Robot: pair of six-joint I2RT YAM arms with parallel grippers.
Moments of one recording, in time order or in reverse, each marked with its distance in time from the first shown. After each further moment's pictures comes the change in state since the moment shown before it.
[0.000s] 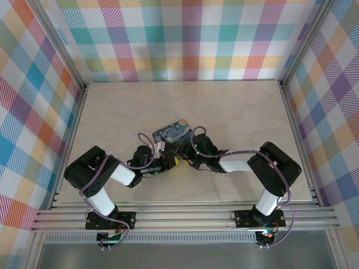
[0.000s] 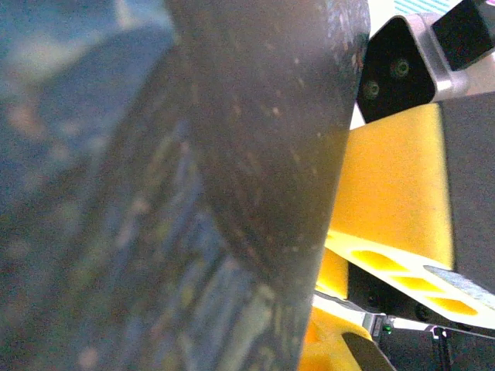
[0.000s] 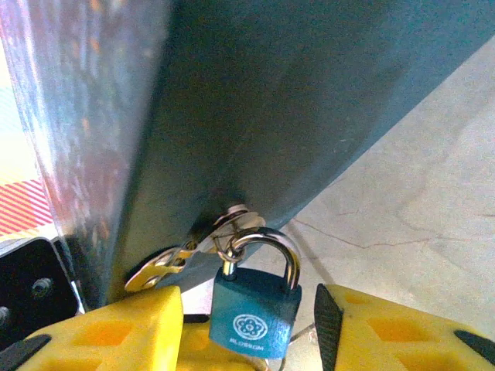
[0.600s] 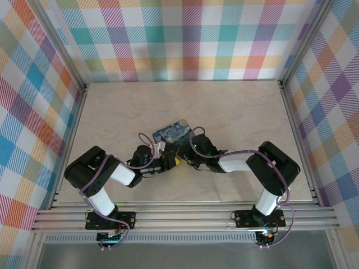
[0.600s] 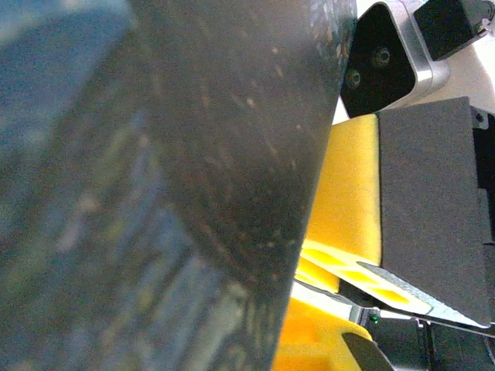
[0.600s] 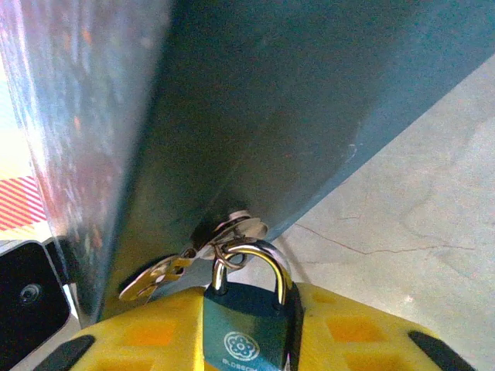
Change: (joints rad) left arm 0.004 0.002 0.001 0.007 0.037 -0.010; right arm 0.004 0.010 0.002 0.009 0.004 -0.018
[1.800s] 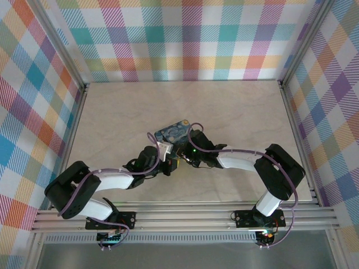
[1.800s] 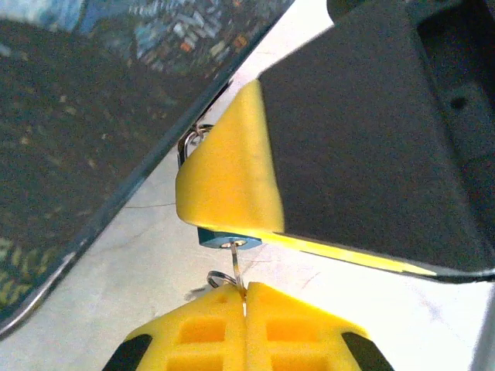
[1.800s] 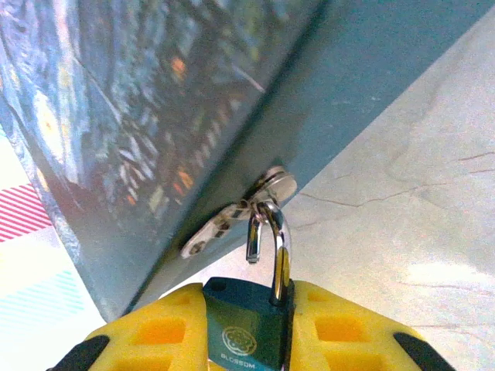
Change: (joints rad) left arm -0.175 -0.273 0.067 -0.443 -0.348 0.467; right arm 0.034 -0.063 0.140 -0.340 0.061 0.034
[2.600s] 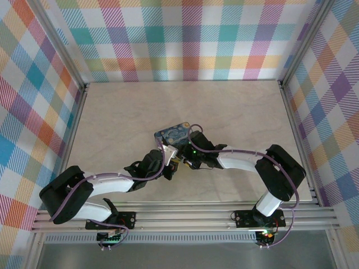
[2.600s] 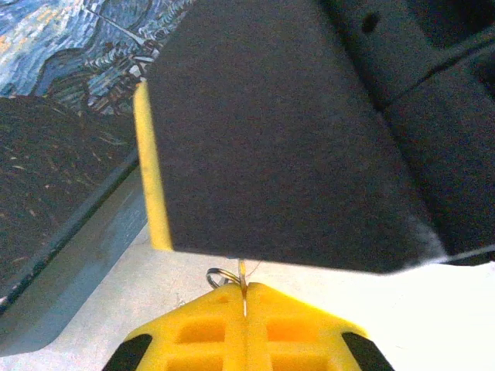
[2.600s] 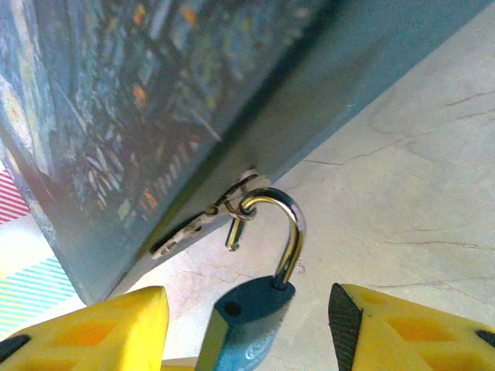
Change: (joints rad) left arm -0.103 -0.058 0.030 -0.139 -0.187 0.162; right arm 0.007 -0.016 -0.005 -0.049 -0.043 0.014
